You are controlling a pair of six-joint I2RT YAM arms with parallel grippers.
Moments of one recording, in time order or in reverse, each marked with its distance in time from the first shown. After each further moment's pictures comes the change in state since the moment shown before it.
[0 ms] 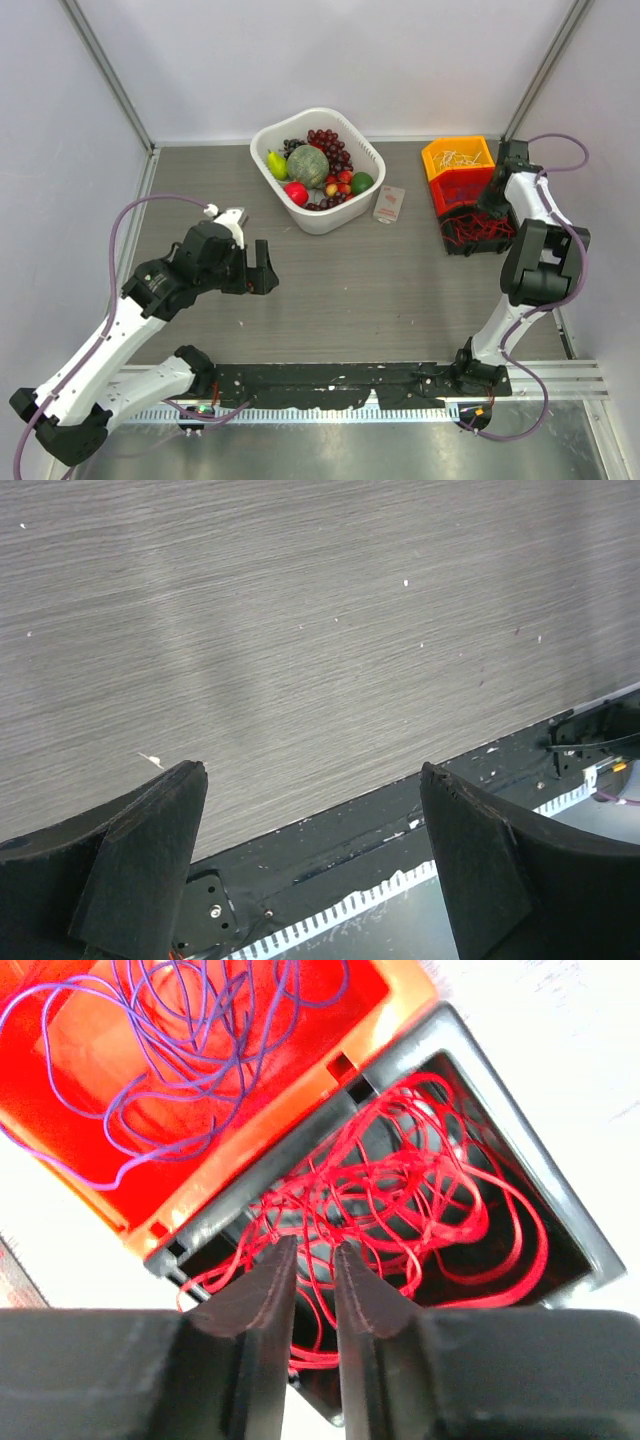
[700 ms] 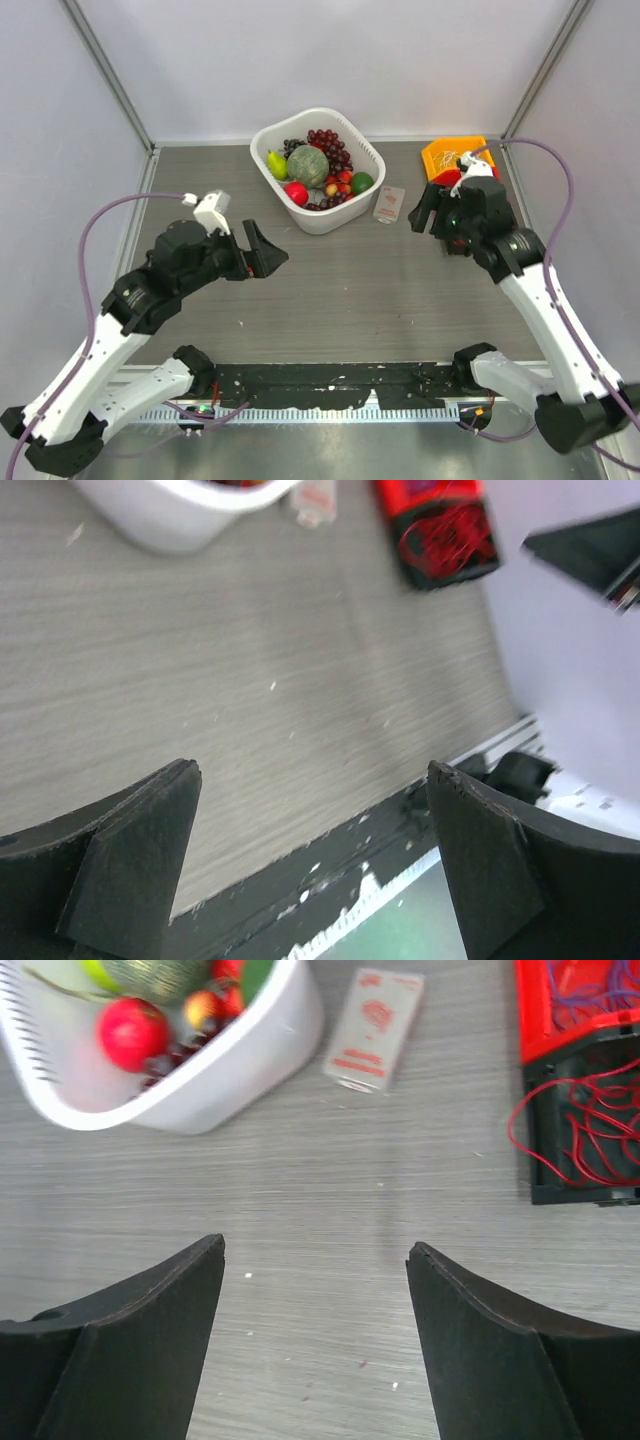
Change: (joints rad) left arm 0.000 -0.071 0.026 0.195 0.058 -0.143; right arm 0.528 -0.784 -0.288 -0.029 -0.045 0.005
